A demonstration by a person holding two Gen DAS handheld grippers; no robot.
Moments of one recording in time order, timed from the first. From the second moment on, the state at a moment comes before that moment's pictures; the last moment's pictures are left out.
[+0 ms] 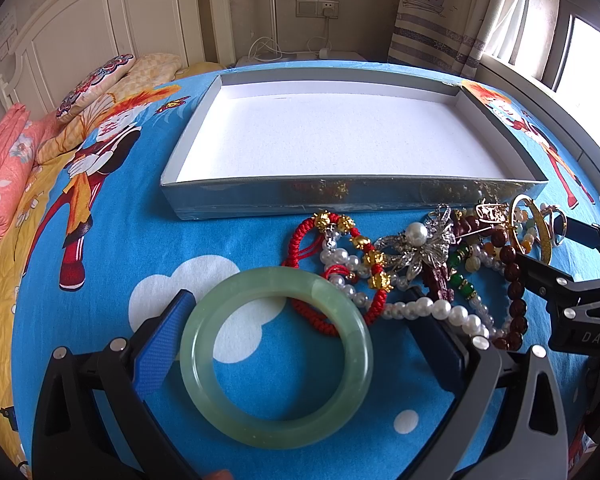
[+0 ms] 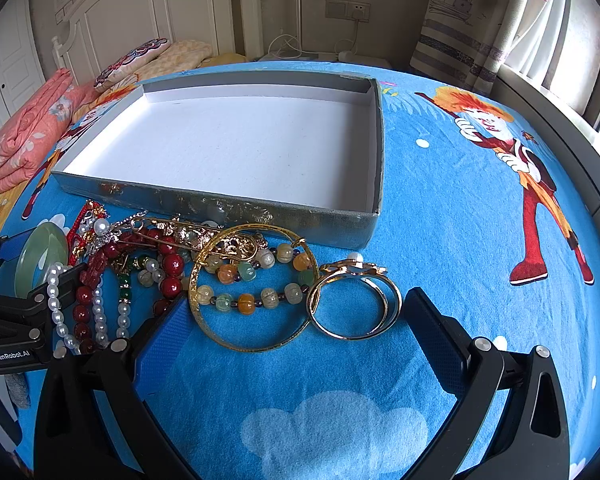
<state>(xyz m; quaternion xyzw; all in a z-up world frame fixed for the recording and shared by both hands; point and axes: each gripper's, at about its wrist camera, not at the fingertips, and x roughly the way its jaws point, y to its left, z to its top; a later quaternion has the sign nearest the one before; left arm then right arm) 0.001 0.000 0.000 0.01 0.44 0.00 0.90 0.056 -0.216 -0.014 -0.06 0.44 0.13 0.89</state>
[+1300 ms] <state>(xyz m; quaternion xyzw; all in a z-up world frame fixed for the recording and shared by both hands) -0.034 0.029 0.003 -0.01 0.45 -0.03 0.89 0.012 -0.250 -0.007 -0.02 0.44 0.24 0.86</state>
